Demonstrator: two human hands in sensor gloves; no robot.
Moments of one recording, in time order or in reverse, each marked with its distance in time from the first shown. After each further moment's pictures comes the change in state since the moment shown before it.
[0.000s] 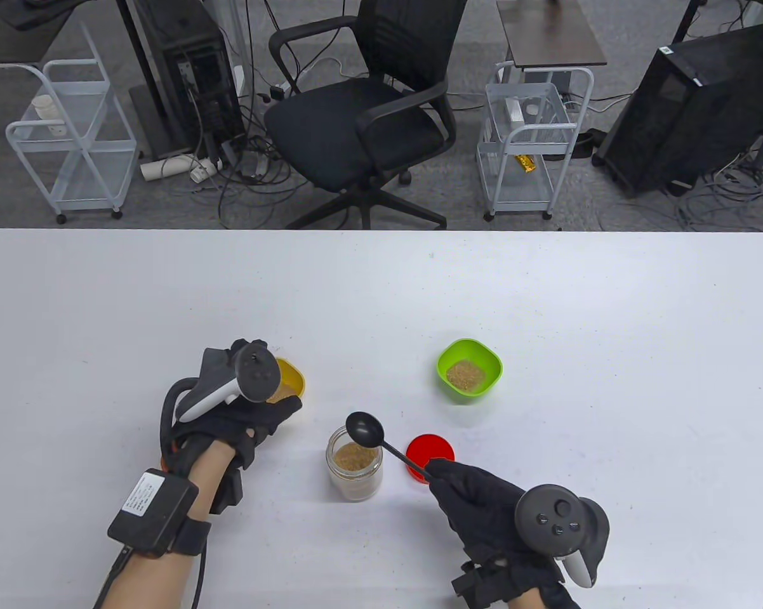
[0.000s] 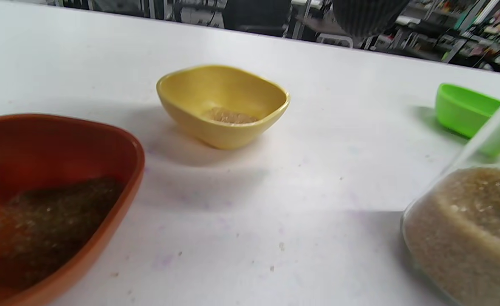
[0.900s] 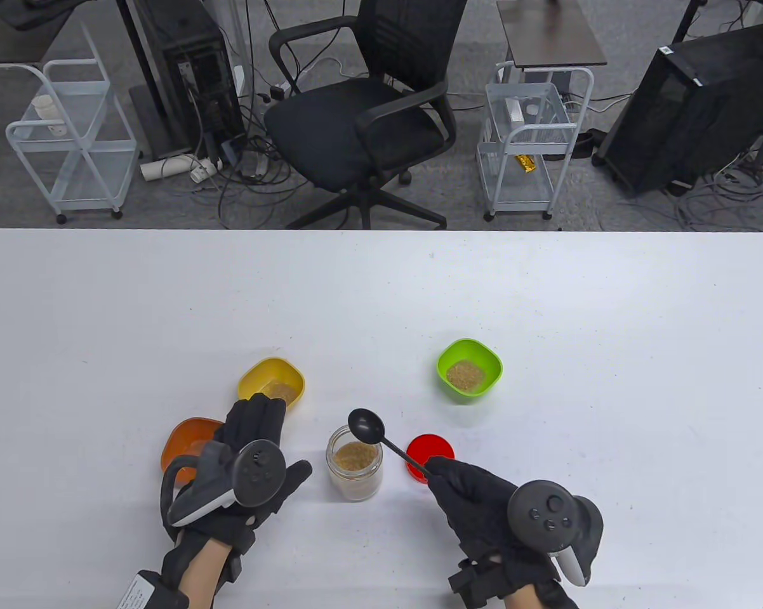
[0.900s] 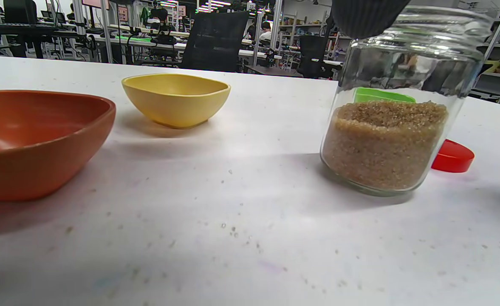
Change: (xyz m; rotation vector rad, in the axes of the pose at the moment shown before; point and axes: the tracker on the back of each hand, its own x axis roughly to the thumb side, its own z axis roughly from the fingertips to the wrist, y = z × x) left_hand 0.019 -0.056 0.066 0.146 -0.128 -0.070; right_hand -0.001 0.005 -0.003 -0.003 0.042 0.041
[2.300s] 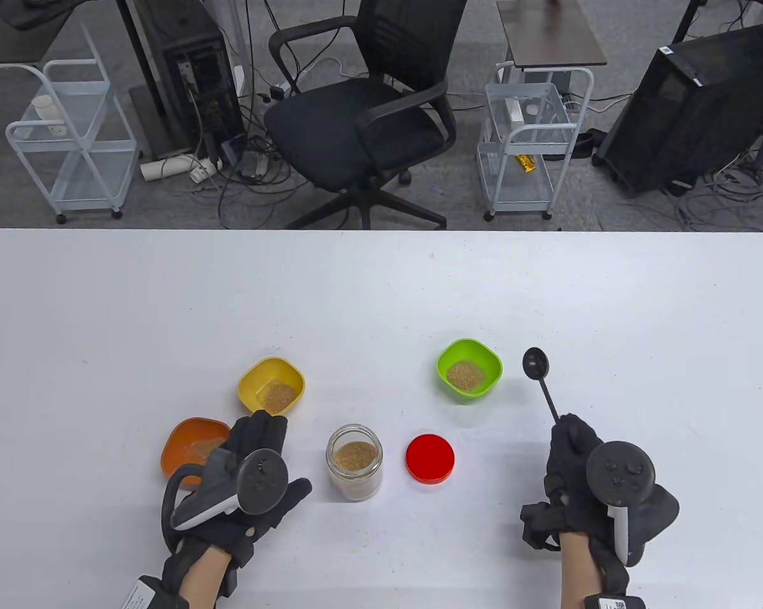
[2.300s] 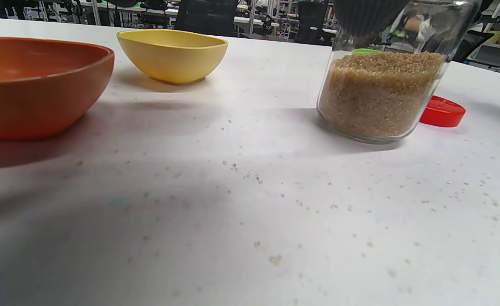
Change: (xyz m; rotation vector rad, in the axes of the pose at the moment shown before) left_hand 0.001 -0.019 0.000 -0.114 -0.020 -0.002; right_hand -0.083 -0.070 -0.015 -0.421 0.593 0.302
